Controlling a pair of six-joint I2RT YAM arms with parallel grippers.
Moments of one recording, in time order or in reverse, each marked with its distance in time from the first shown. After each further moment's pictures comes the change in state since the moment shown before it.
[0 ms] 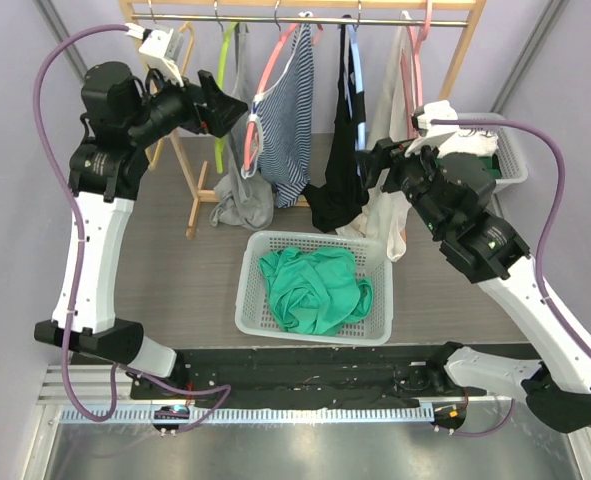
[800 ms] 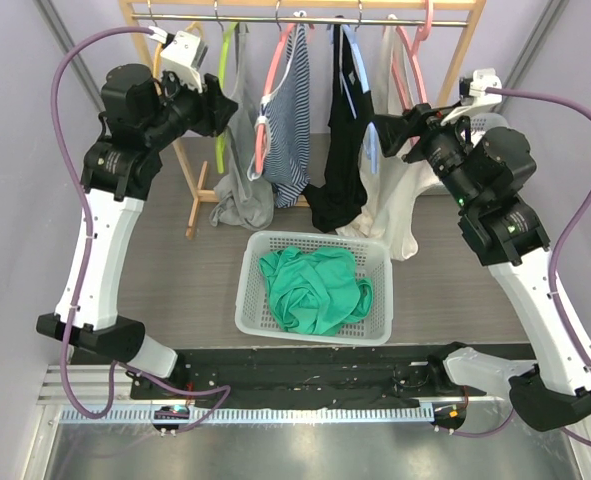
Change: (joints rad) left arm -0.083 0.029 0.005 -0.049 -0.212 0.215; right arm -0.236 0.057 0.117 0.075 -0.273 0.128
